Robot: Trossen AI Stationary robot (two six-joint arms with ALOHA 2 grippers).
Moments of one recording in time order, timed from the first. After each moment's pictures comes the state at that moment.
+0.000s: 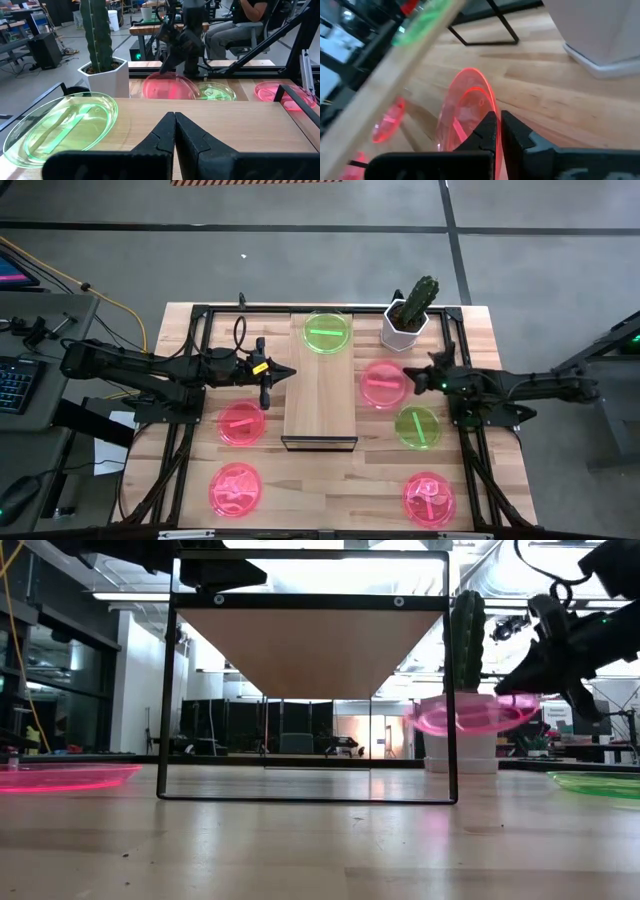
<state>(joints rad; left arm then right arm) -0.03 1.02 0.59 0.24 -0.19 0.05 0.00 0.28 0.15 -0.28 0.48 0.93</state>
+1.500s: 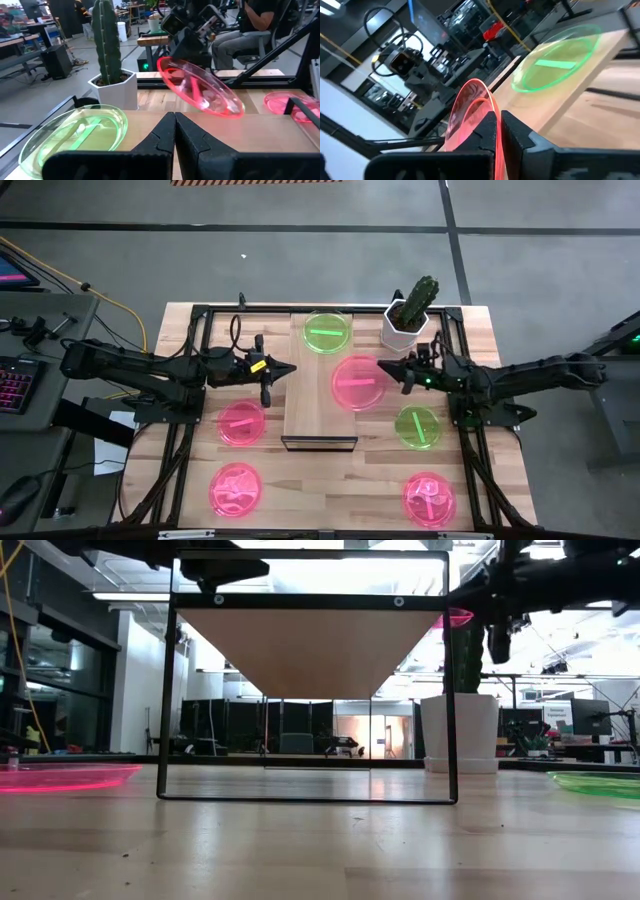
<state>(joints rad) -0.03 1.02 0.59 0.30 -0.23 0.08 0.00 0.82 0.29 0.52 0.29 0.75</state>
